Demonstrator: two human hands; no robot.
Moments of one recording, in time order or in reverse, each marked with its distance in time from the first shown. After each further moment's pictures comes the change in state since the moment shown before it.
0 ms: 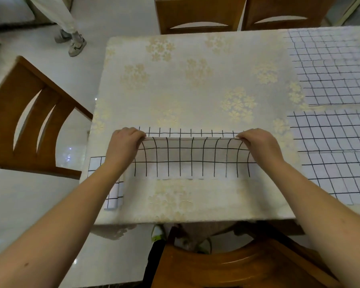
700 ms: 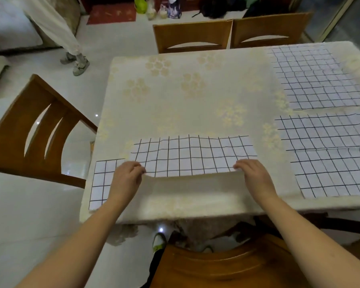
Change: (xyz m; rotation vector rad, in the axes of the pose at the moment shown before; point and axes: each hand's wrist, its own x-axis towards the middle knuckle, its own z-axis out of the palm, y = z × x) left_hand -0.099 0.017 0.021 -0.087 -0.007 -0.043; right_hand -0.111 -0.023 0.019 0.037 0.032 0.104
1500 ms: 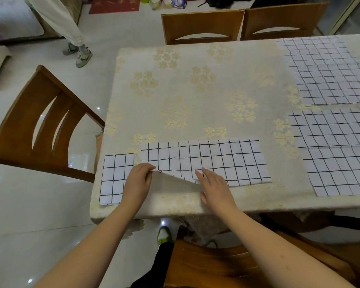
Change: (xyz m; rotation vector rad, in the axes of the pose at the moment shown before) left_hand -0.019 0.025 -0.009 -0.287 -0.043 -0.338; right_hand -0.014 -0.131 0.074 -0.119 -0.421 -0.022
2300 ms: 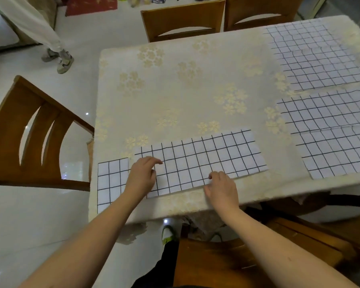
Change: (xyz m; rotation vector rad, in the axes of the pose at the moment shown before) left_hand 0.038 0.014 0.004 0.092 -0.190 0.184; right_hand -0.012 -0.013 -0.019 0.170 0.024 0.448
